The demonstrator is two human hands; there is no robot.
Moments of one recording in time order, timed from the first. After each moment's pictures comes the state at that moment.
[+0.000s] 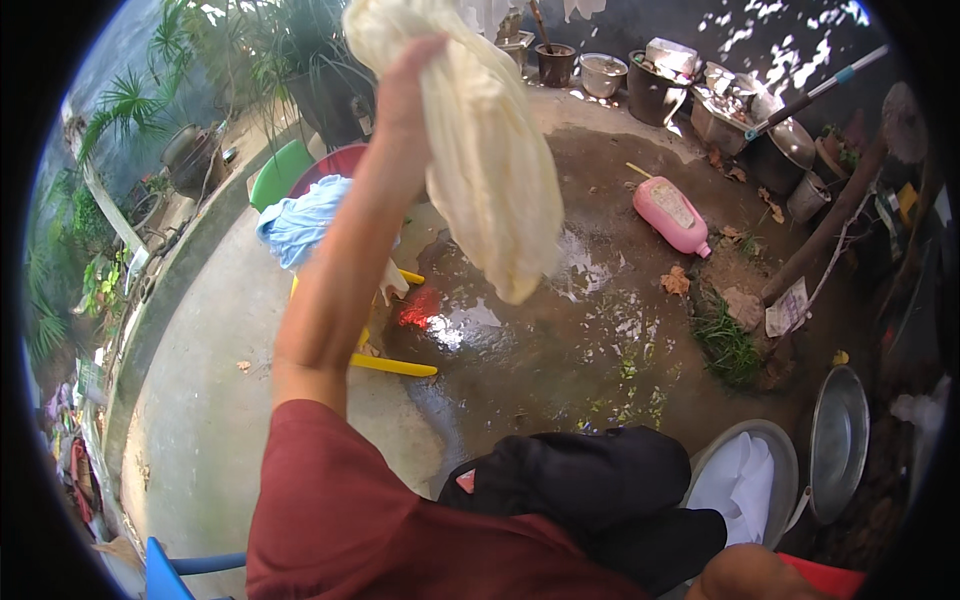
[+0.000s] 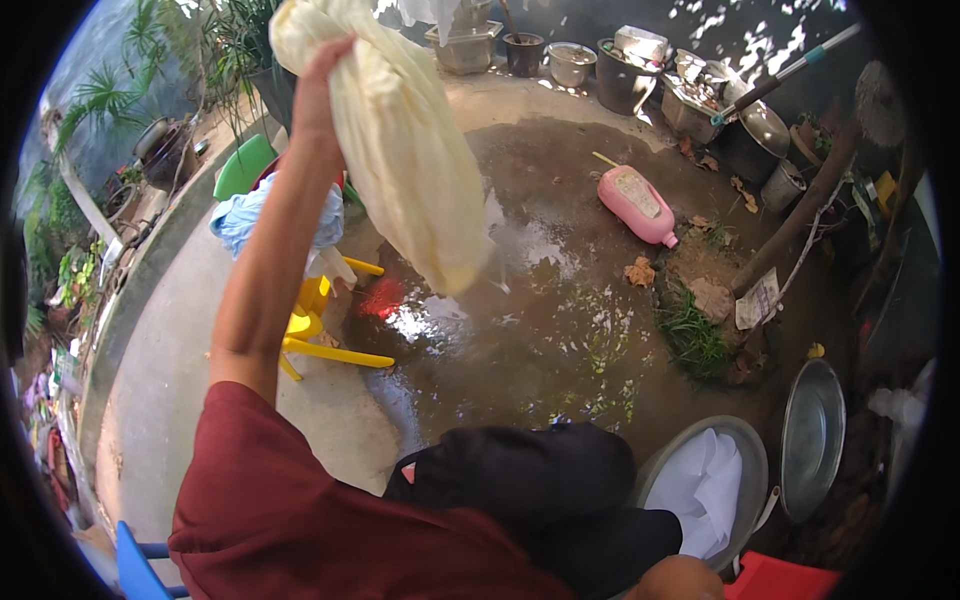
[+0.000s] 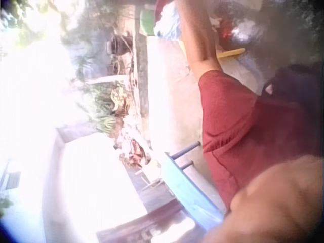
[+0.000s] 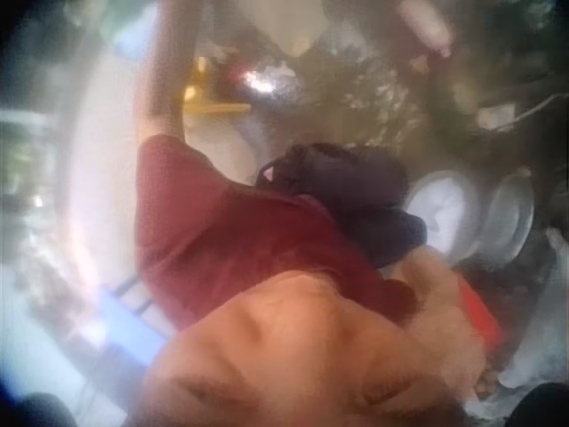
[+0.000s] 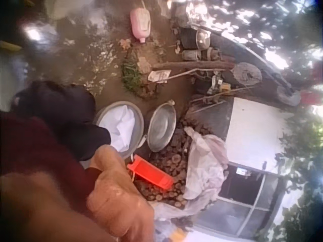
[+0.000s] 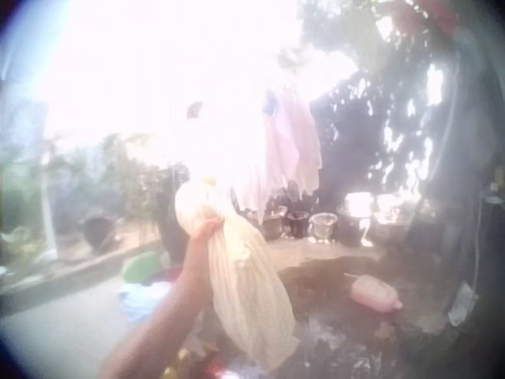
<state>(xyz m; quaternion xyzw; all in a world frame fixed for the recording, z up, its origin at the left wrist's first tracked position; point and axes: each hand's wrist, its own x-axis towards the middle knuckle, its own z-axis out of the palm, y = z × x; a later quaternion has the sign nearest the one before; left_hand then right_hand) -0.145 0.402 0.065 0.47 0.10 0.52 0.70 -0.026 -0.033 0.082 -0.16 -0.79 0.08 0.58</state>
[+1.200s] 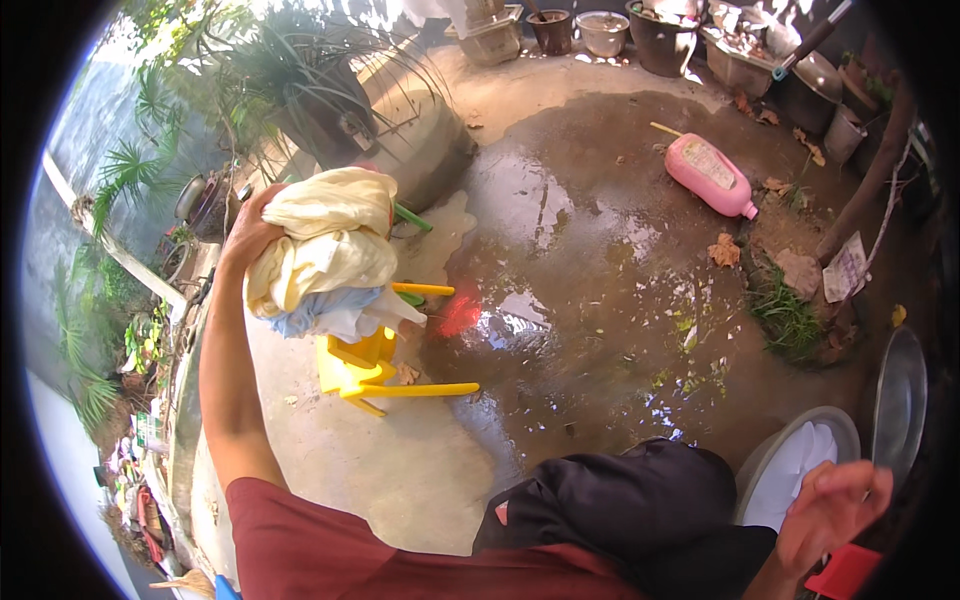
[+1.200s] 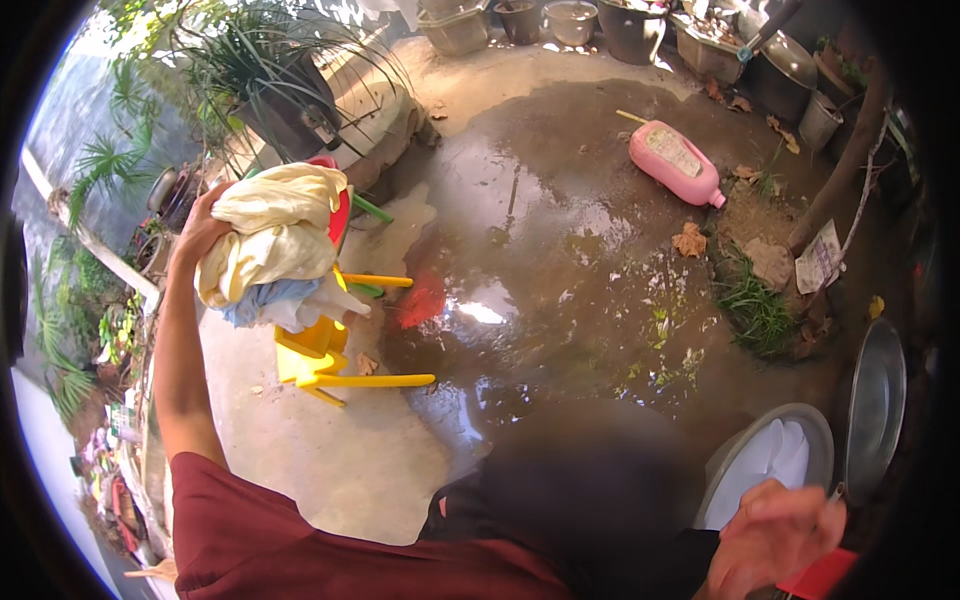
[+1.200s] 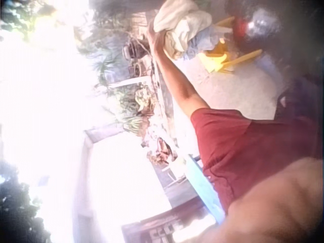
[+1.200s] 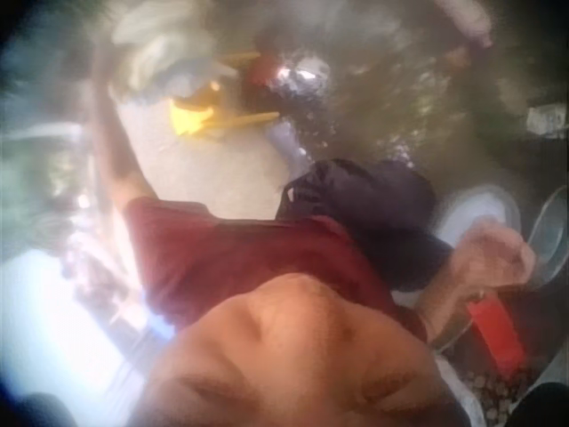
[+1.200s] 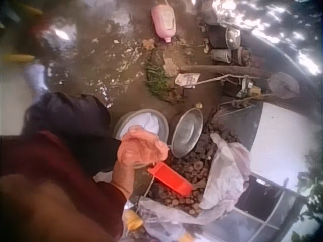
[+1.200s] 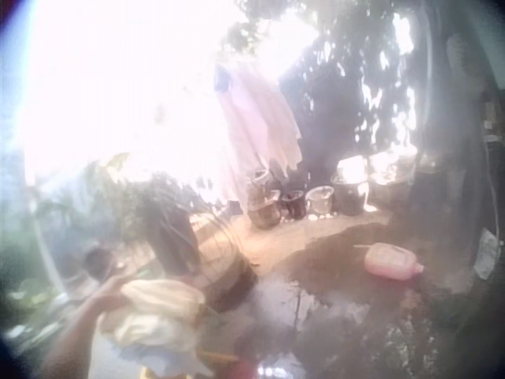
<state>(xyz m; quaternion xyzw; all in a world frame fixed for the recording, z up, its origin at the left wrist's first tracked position) -0.336 0.532 0.026 0.86 0.43 0.21 0.16 0.053 -0.023 -0.074 -0.50 -0.47 -0.06 0.72</state>
